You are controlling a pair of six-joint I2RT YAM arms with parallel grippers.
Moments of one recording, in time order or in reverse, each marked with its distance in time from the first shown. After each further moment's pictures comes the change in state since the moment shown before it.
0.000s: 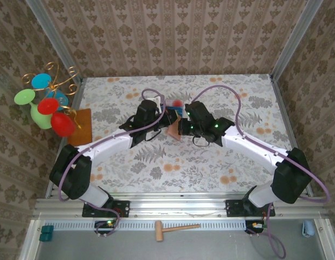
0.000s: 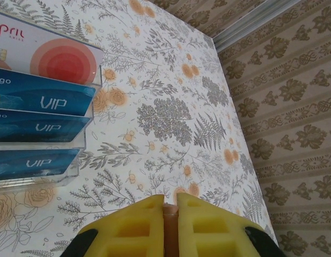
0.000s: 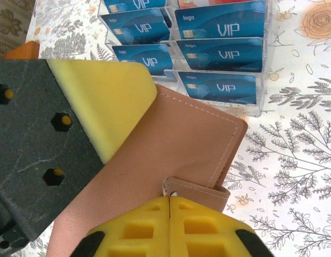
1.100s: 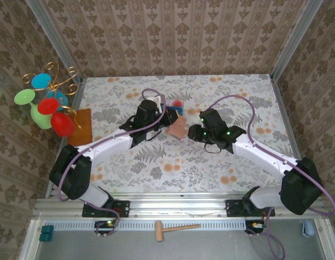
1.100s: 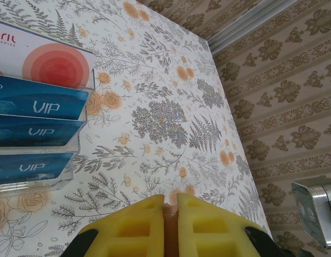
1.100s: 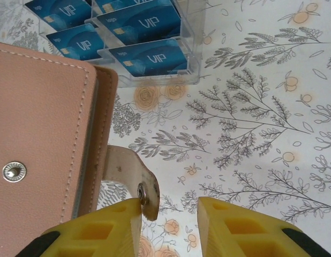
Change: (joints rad) left arm -0.005 -0.001 -0.001 0.017 0.000 0.000; right arm -0.093 -0.125 -0.204 0.026 -0.060 0.052
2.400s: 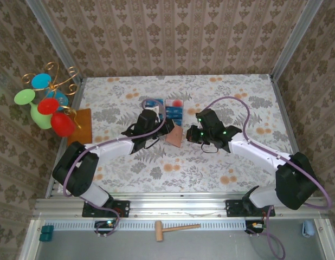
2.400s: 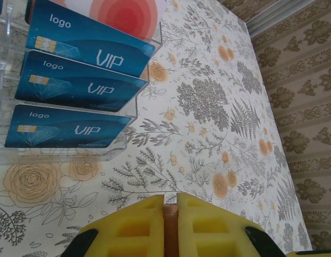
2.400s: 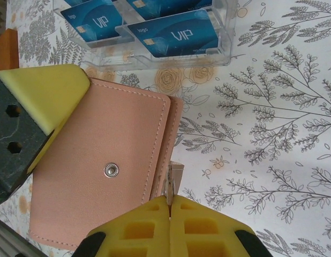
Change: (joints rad) left arm 0.013 0.041 -0.154 0.113 -0.030 0.005; right arm -0.008 0.066 -0.014 0.080 -0.113 0.016
